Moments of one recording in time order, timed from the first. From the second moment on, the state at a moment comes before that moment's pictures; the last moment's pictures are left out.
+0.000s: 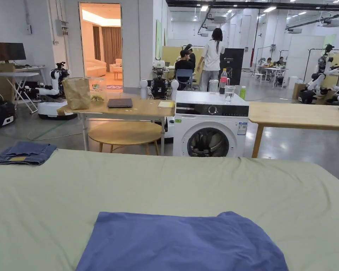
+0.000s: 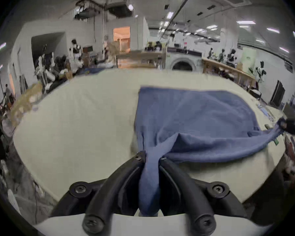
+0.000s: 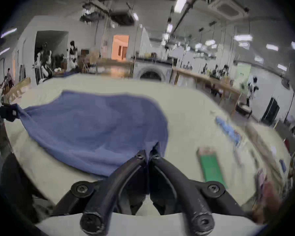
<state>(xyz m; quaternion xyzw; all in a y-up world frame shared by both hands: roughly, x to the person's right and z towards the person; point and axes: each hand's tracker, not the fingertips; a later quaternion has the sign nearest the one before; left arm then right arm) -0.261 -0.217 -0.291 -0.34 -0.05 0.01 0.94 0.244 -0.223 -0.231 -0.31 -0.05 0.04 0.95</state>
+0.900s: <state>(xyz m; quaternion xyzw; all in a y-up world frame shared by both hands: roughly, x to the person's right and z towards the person) -0.184 -0.214 -0.254 -0.28 -0.10 -0.03 0.95 0.148 -0.194 -0.220 -0.24 0.01 0.00 0.97</state>
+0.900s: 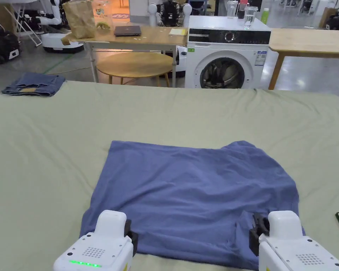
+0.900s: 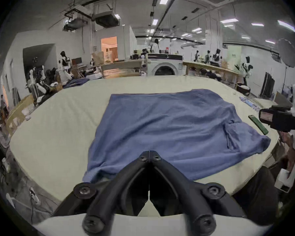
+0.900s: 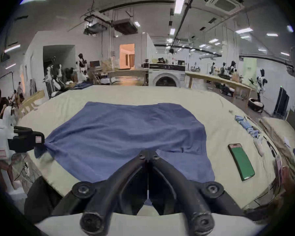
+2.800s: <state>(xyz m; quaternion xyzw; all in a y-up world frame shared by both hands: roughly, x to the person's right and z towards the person) -0.270 -0.199 -0.295 -0.35 -0.07 -0.05 0.93 0.254 -0.197 -0.198 -0.31 -0.06 -0.04 0.95</state>
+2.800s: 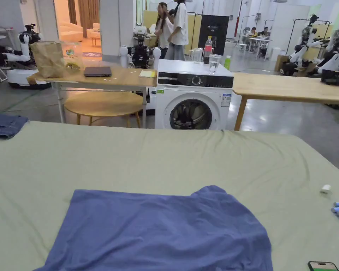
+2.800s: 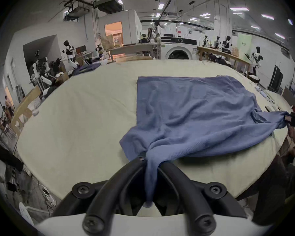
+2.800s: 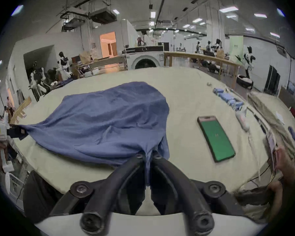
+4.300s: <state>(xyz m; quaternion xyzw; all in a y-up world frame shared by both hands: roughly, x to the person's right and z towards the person) -0.215 -0.222 -0.266 -0.28 -0.09 0.01 0.95 0.162 -0.185 -0.232 -0.21 -0.01 -0.03 0.98</state>
